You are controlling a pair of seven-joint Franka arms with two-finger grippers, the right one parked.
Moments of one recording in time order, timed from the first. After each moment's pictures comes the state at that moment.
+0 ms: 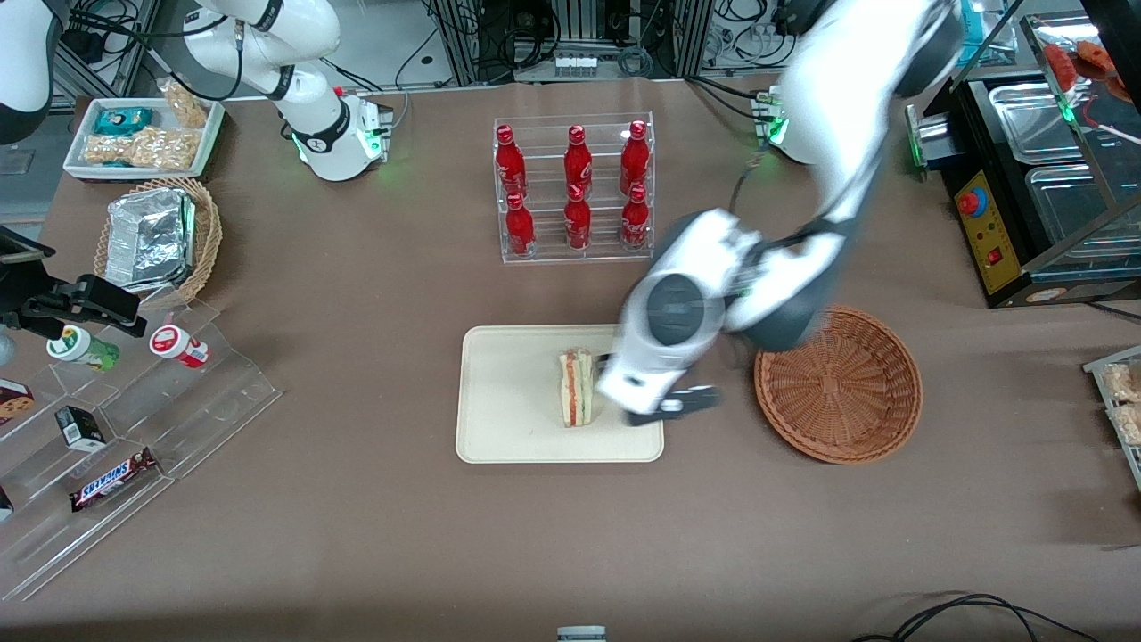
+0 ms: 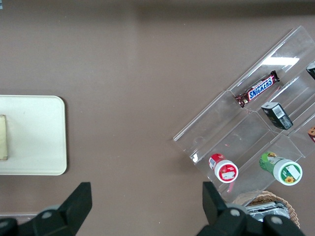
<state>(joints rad) -0.34 0.65 -0.25 -1.10 0.02 1.53 -0.79</state>
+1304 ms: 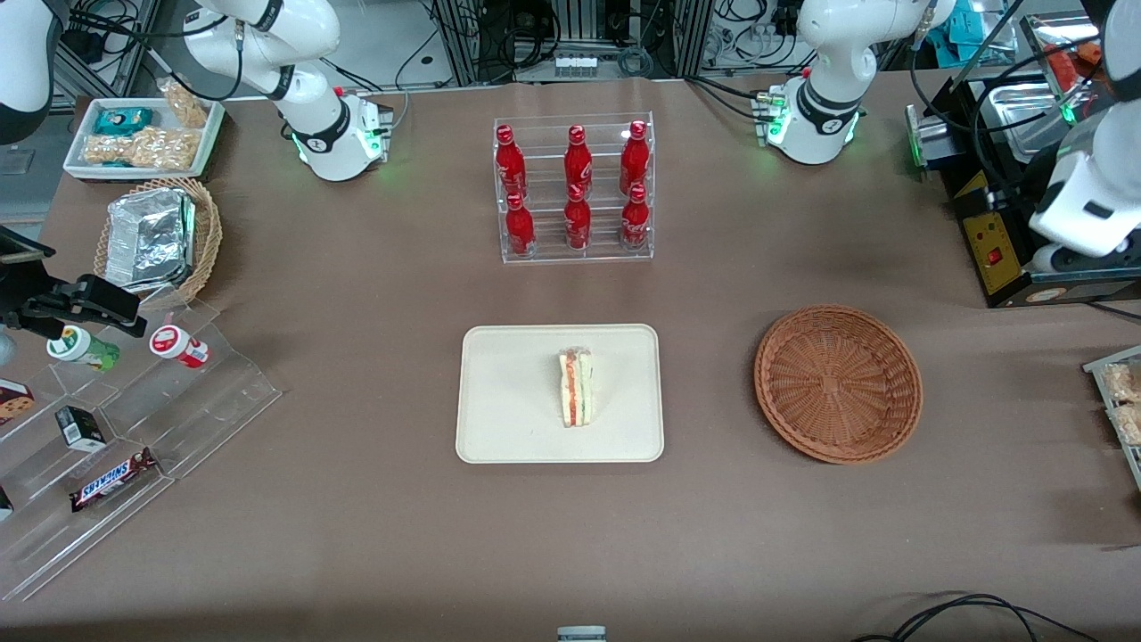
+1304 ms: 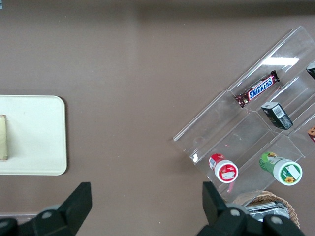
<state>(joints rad) 0.18 0.01 -0.26 -1.54 0.14 1.19 -0.26</state>
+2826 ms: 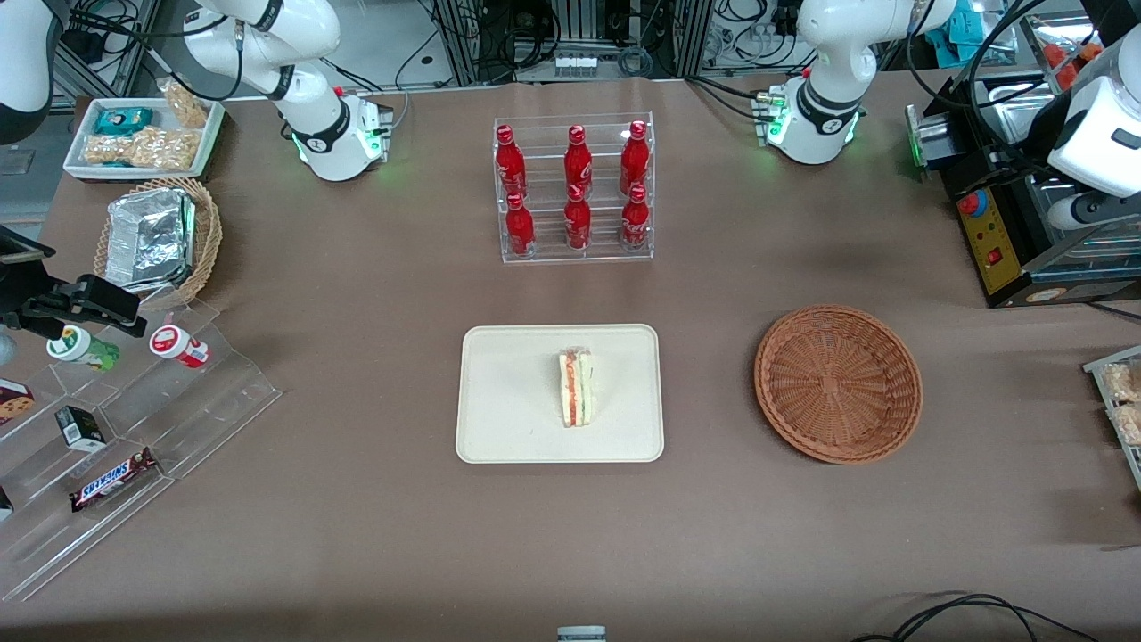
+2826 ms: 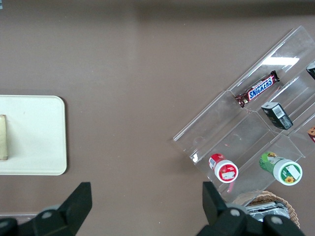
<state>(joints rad) 0.16 -0.04 -0.26 -1.50 0.04 1.24 -0.26</state>
